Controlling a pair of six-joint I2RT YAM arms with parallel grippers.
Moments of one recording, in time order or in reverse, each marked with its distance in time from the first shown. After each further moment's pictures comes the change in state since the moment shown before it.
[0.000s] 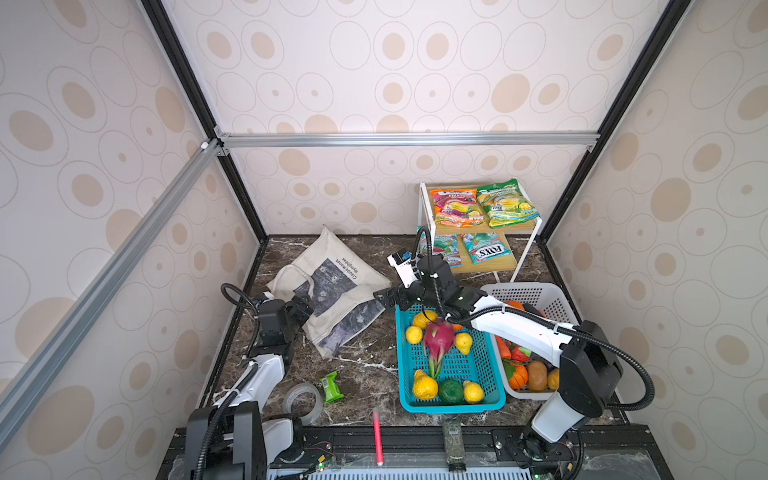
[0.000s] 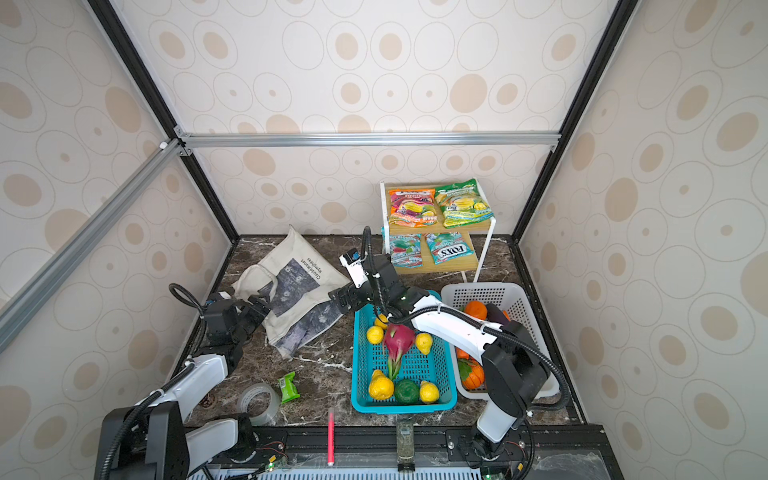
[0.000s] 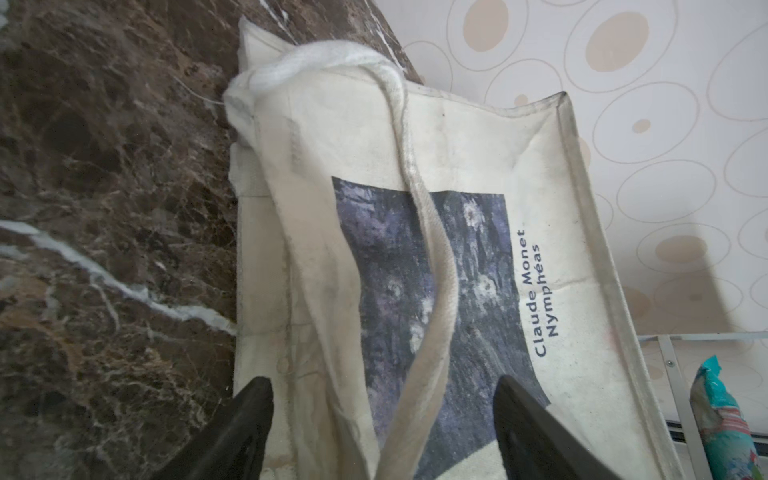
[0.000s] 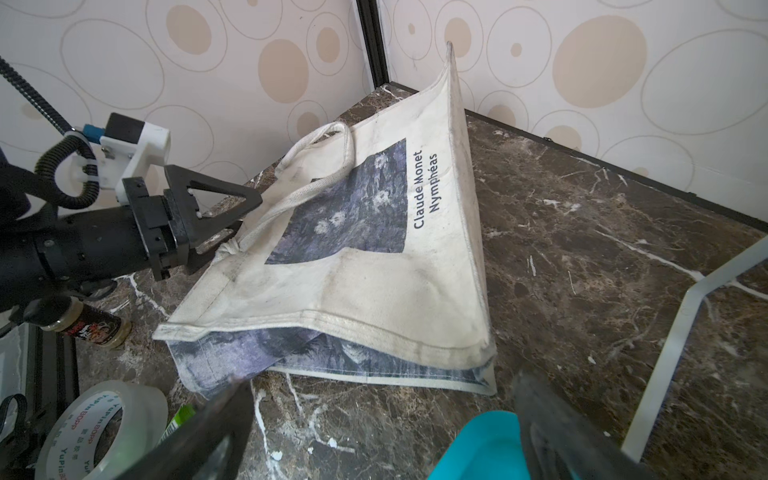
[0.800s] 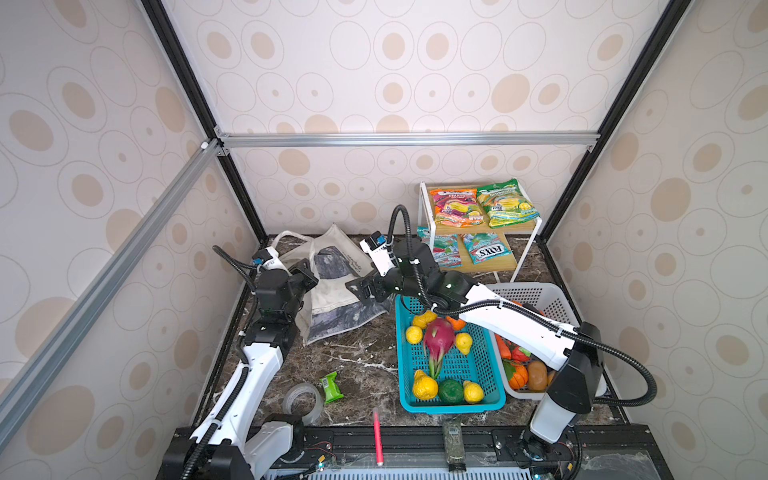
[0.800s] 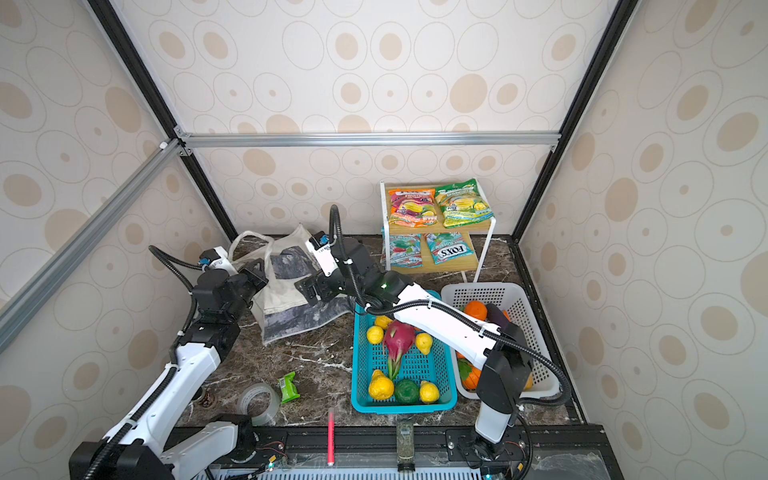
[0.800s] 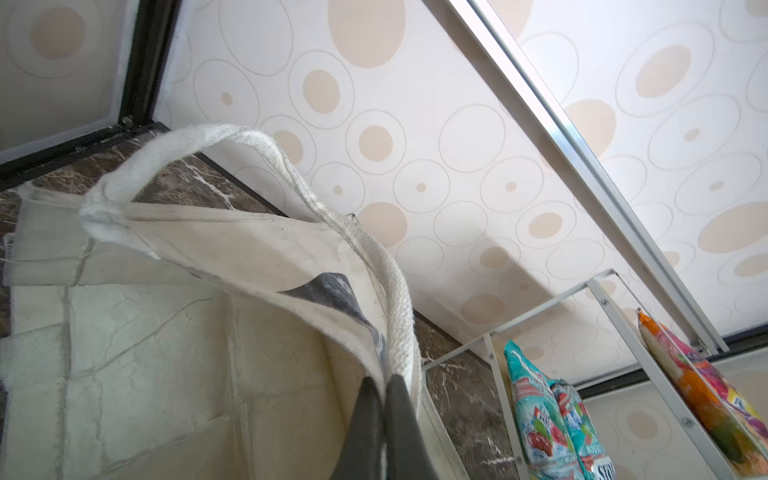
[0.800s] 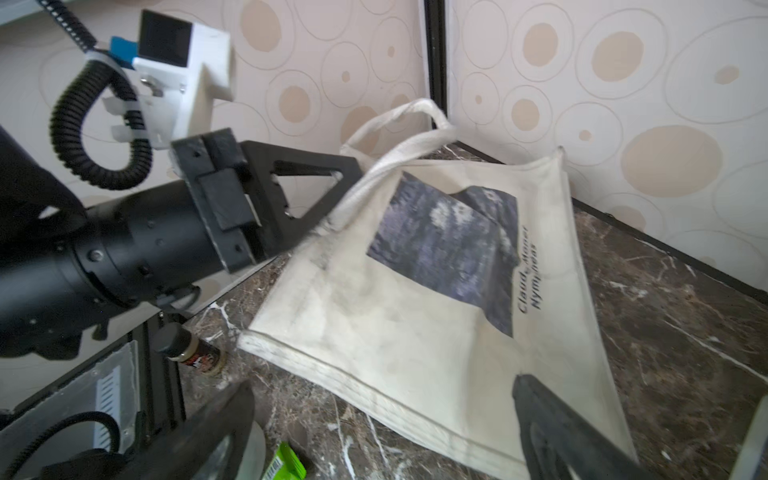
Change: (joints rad) left arm -0.232 -0.123 0.405 -0.205 -0.107 0.156; right arm 0.184 0.109 0.451 -0.267 0.060 0.052
